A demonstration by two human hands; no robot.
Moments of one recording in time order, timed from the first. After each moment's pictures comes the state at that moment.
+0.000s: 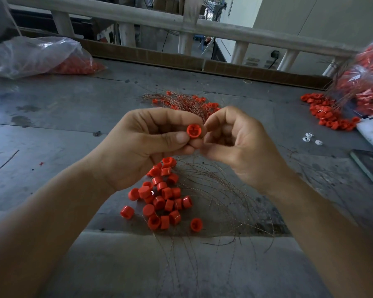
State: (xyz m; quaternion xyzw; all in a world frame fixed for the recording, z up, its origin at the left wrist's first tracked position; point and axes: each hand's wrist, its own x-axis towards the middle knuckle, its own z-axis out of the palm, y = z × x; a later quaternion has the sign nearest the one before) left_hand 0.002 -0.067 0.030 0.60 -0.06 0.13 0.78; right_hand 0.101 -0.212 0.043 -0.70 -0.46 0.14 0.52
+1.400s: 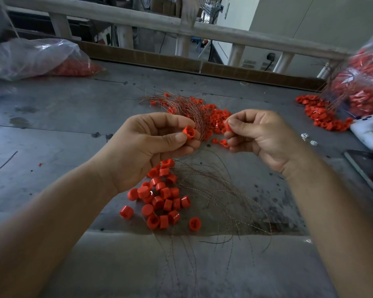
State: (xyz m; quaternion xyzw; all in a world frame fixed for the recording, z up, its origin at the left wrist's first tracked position) left_hand 0.005 -0.072 0.028 0.57 0.03 0.13 0.81; right_hand 0.156 -0.225 0.043 -0.69 -0.30 0.27 0.61
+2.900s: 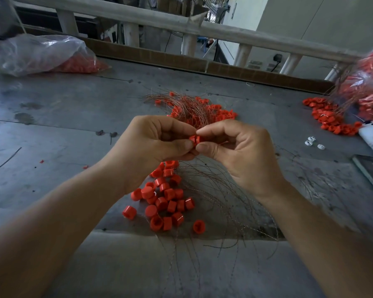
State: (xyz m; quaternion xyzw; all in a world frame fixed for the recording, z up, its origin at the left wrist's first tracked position) left_hand 0.006 -0.073 0.026 0.68 0.08 0.18 0.70; right_hand 0.103 -0.205 0.028 -0.69 -0.50 0.02 0.53
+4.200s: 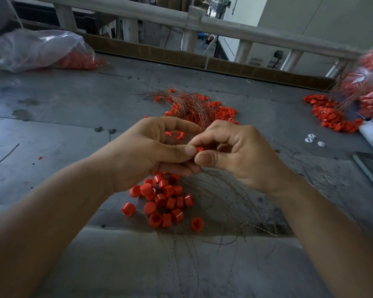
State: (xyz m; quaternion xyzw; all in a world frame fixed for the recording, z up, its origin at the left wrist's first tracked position) left_hand -0.001 -0.072 0.030 0.65 0.03 0.03 0.76; right_hand 0.106 -0.212 0.037 -0.68 -0.56 0.15 0.44
